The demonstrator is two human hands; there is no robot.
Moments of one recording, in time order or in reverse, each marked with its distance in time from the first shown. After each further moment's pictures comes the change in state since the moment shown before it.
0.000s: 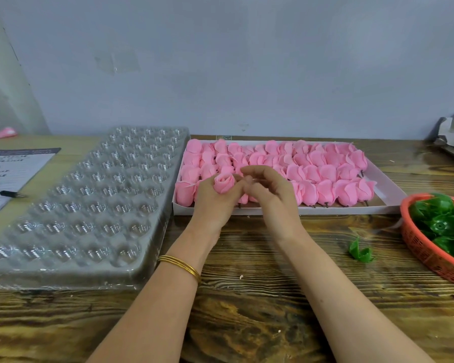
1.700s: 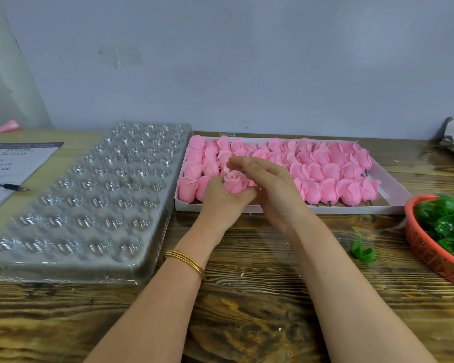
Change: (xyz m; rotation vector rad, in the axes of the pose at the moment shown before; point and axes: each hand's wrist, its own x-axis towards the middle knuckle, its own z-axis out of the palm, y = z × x) left_hand -0.002 -0.001 0.004 0.159 -0.007 0.065; right_hand 0.024 -0.004 -0.005 0.192 -0.212 0.146
